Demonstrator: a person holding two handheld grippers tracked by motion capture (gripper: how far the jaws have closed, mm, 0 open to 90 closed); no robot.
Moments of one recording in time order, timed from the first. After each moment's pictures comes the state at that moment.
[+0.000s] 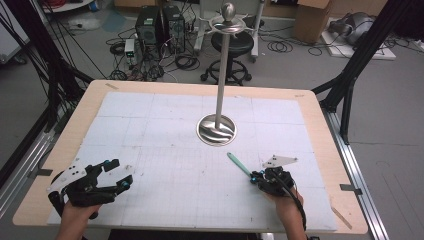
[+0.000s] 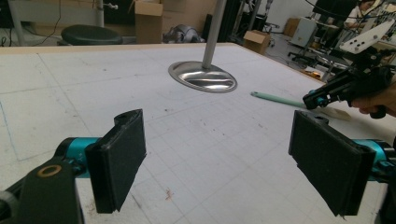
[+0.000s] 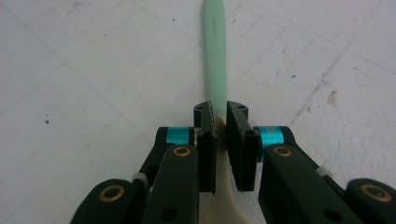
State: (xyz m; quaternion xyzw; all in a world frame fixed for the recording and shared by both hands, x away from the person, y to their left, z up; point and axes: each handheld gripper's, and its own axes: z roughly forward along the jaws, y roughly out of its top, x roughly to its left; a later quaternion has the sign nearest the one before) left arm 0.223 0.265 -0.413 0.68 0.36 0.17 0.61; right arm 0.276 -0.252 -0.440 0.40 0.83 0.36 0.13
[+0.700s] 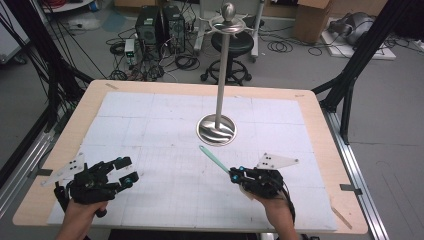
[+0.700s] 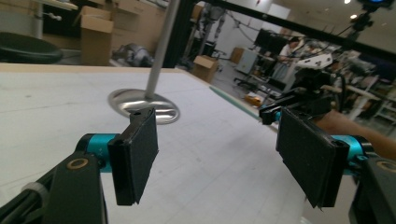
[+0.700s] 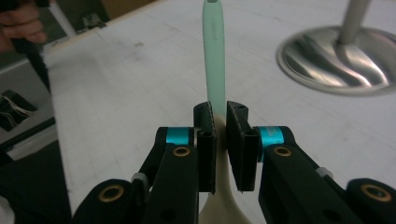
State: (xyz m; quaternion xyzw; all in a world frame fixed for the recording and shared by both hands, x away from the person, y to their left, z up) left arm 0.227 0.249 -0.392 0.64 0.32 0.07 0.69; right arm 0.256 -0.212 -0.399 0.30 0.79 0.53 0.07
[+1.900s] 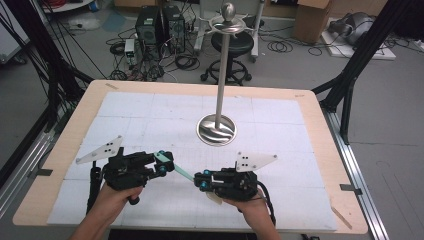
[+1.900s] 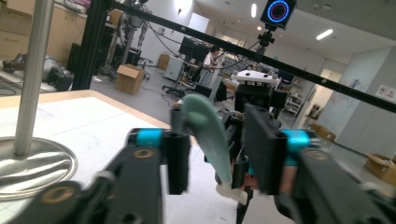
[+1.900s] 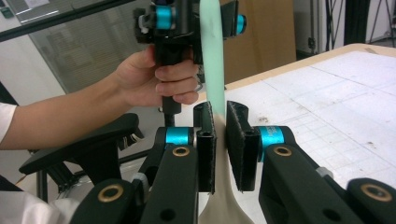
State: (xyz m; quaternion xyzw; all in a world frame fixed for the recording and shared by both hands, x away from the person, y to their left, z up) left arm 0.251 0.170 -0.351 0.64 0.20 -0.03 0.74; right arm 0.246 -0.149 -0.371 0.16 0.74 0.65 -0.05
